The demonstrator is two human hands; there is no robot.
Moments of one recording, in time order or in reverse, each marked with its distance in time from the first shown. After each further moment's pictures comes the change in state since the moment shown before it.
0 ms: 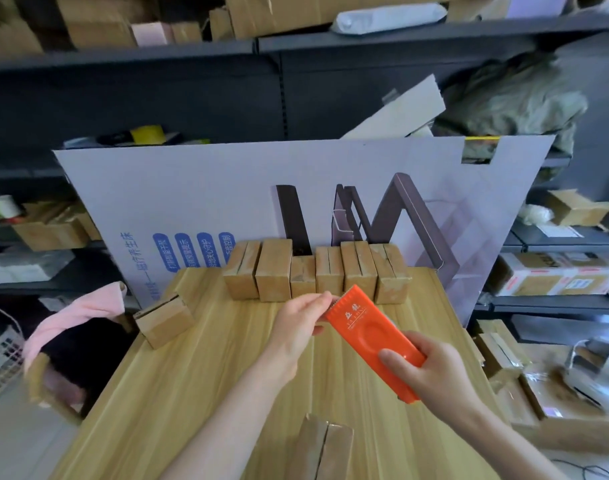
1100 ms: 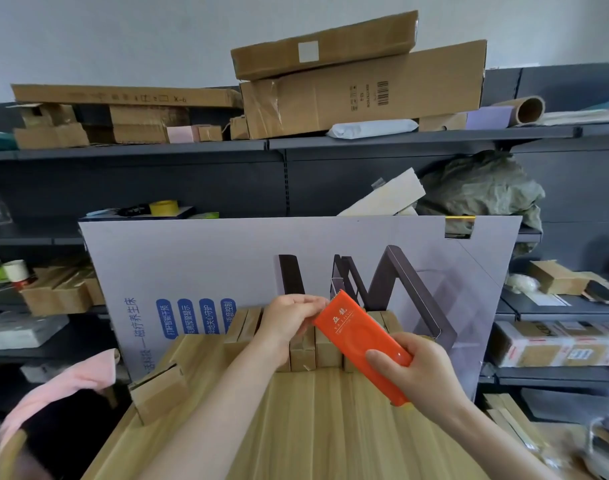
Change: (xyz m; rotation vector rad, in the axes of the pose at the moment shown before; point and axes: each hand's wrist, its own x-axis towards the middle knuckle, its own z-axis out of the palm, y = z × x) left_hand 0.030 0.093 -0.023 0.016 0.043 0.116; right_hand 0.033 -0.083 -0.017 -0.123 0.115 -0.210
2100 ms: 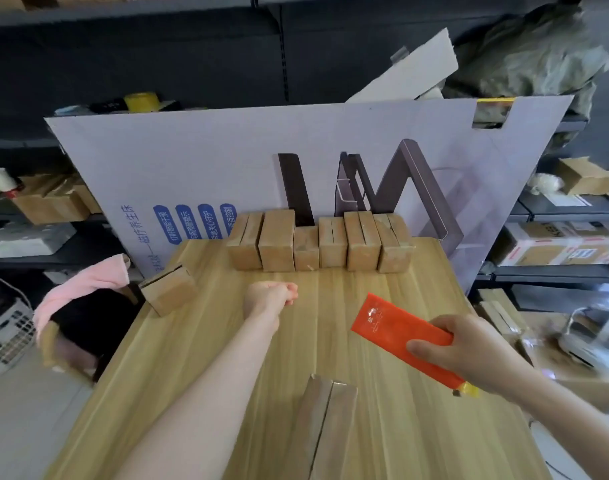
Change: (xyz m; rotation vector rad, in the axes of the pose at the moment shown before) left_hand 0.011 -0.161 -0.017 0.052 0.380 -0.445; right_hand -0.056 0.056 -0.017 -0.331 -0.410 0.402
